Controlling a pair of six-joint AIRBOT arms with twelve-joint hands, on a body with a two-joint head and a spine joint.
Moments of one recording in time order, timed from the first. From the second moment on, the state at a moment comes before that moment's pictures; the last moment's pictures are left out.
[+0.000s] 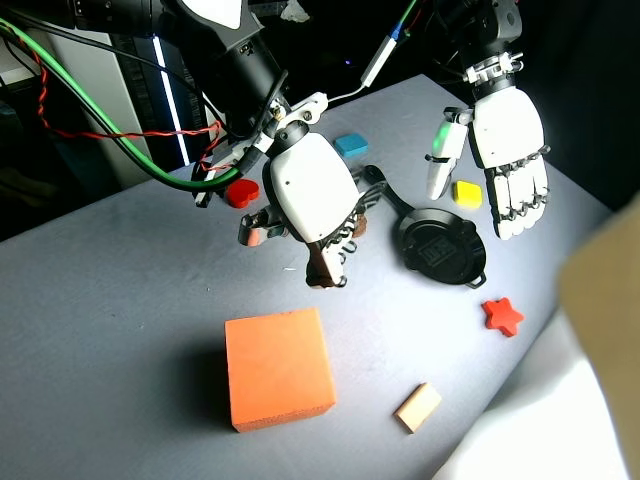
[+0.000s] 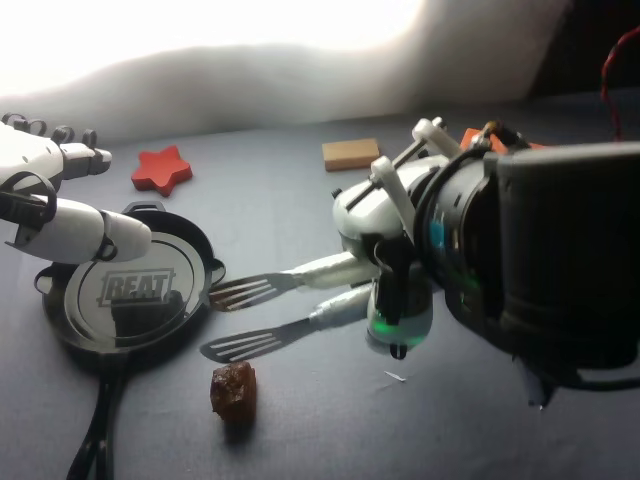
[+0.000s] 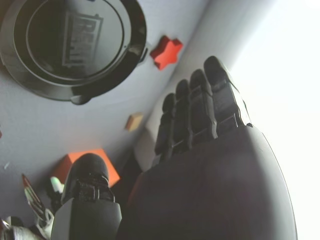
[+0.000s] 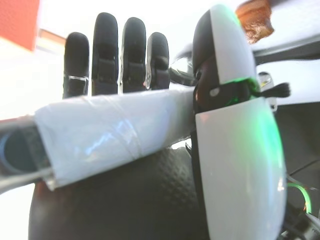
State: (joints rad) left arm 0.29 -0.73 0.89 -1.92 -0.48 2.83; right arm -0.07 -1.39 0.84 -0.98 -1.05 0.27
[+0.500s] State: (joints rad) left arm 0.28 -0.74 0.90 -1.95 -0.47 2.83; right arm -0.10 -1.47 0.85 -0.98 -1.06 0.27
